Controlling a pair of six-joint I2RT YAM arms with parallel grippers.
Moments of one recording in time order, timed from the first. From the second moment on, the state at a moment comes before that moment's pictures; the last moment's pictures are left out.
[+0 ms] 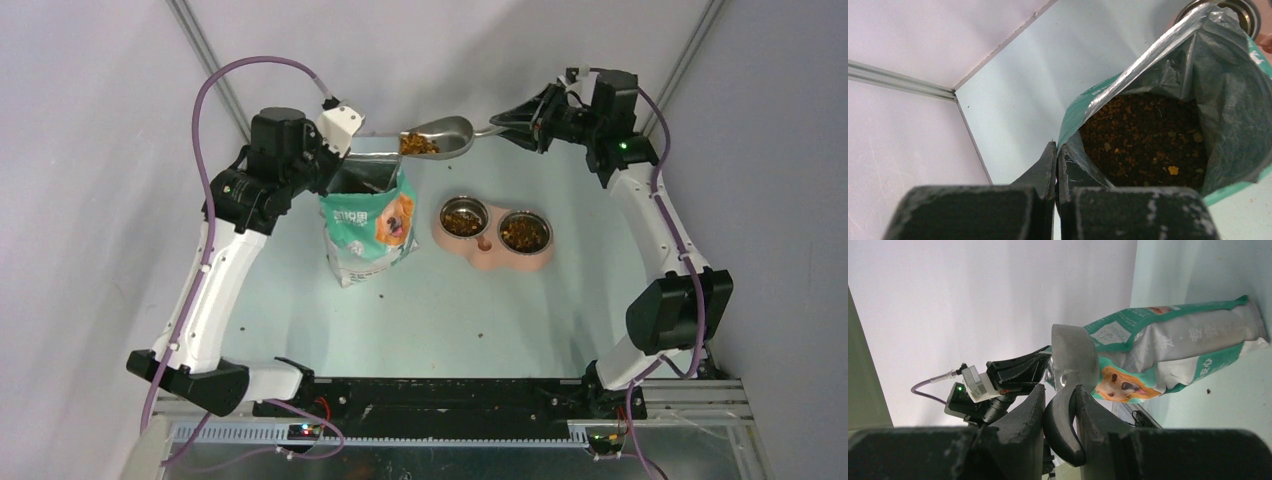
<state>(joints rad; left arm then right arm) -0.37 1.30 1.71 -0.92 -0.07 0.42 0.15 1.63 1.66 -0.25 -0.90 1.27</state>
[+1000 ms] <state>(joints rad) -0.37 1.21 1.66 -0.94 -0.01 0.40 -0.42 1.25 0.97 -0.03 -0.94 1.13</state>
